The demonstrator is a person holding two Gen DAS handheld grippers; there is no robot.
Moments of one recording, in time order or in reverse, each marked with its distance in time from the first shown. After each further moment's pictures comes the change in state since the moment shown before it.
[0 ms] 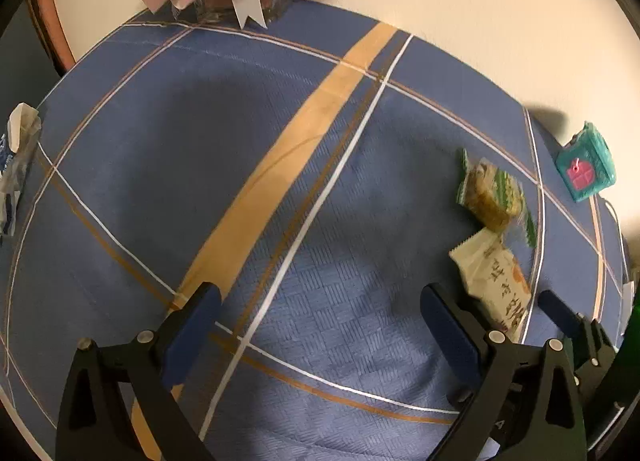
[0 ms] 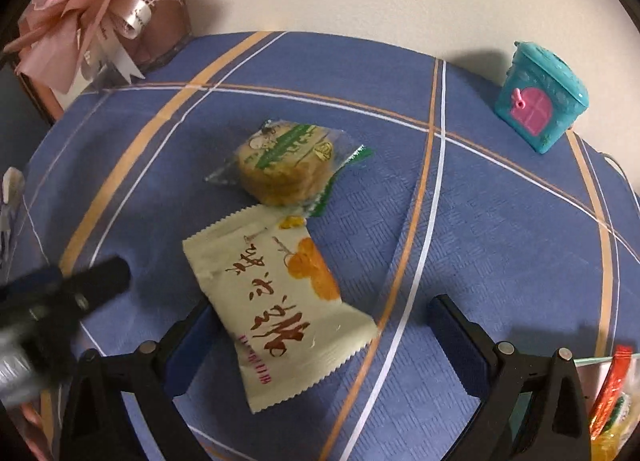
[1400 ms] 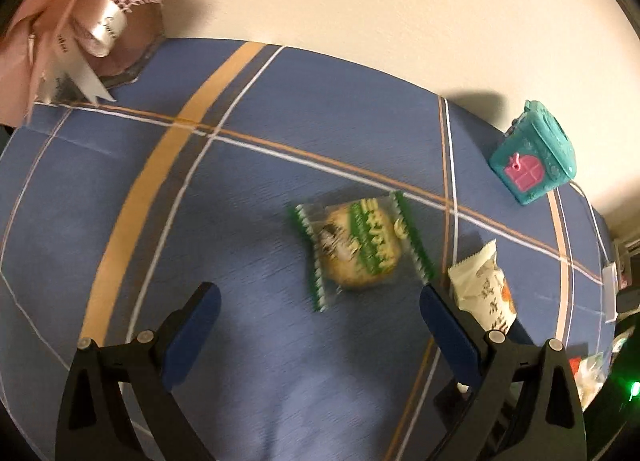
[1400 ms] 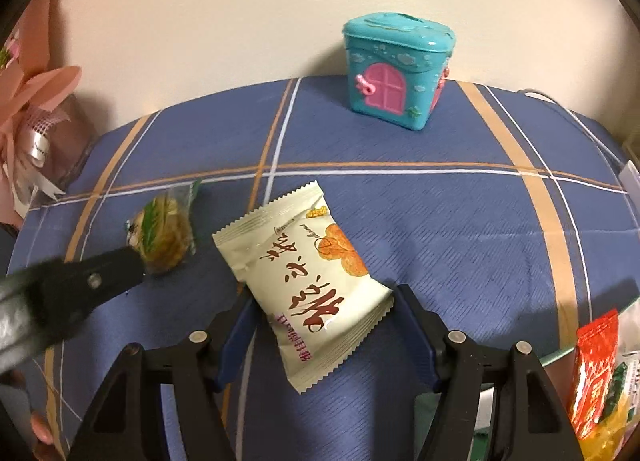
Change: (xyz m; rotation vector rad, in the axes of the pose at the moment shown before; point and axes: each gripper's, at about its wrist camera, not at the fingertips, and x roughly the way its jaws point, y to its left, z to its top) left arm 0.007 -0.124 0.045 0.162 -0.015 -0.101; right arm -0.002 -0.099 0.007 0.328 -0.100 -0.085
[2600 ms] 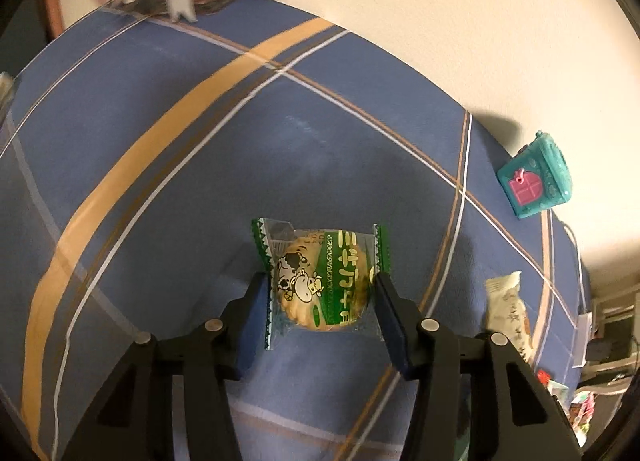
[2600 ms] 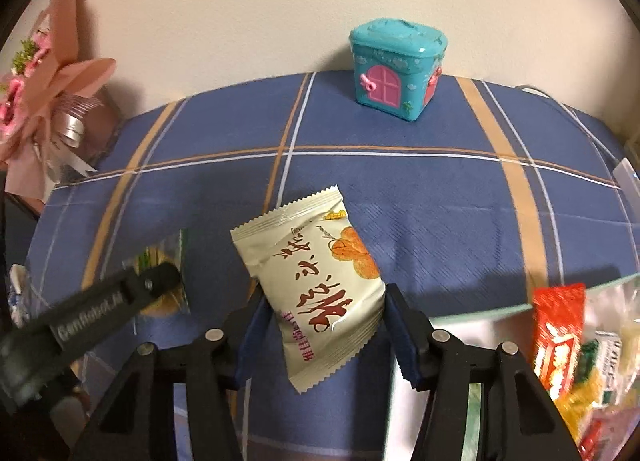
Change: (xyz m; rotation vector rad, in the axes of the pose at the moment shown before) left arm -0.028 0.031 -0.068 -0.281 -0.019 -0.035; right arm -0.053 -0.003 -0.015 -0.027 0.063 0.058
